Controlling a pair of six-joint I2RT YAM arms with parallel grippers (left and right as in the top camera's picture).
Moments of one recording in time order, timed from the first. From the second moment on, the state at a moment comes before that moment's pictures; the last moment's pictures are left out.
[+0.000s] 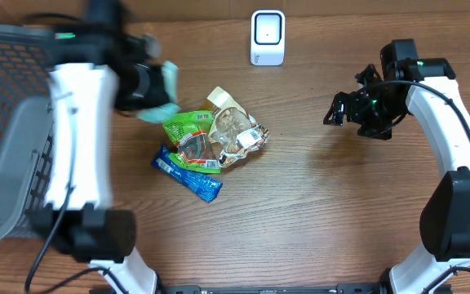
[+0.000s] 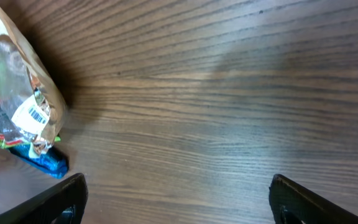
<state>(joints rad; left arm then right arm) -0.05 1.88 2.05 -1.56 0.21 -0.11 0.02 1.86 1.53 -1.16 -0.41 0.17</state>
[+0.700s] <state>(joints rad) -0.37 2.13 1.99 -1.63 0.21 -0.15 0.06 1.86 1.53 -1.13 -0.42 0.17</state>
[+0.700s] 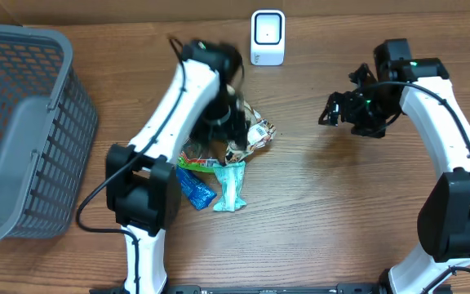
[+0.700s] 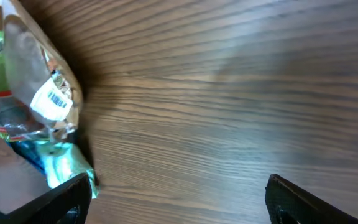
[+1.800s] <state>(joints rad) 0.09 1.98 2.71 -1.69 0.19 -0.21 0.67 2.02 1.43 -0.82 -0.59 0.55</state>
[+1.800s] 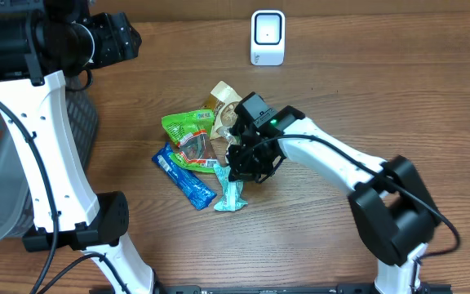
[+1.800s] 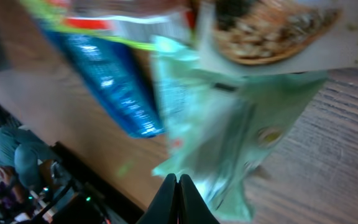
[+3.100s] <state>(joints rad) 0.09 1.98 2.70 -1.69 0.18 -0.21 0.61 1.96 1.46 -0.94 -0.45 0.58</state>
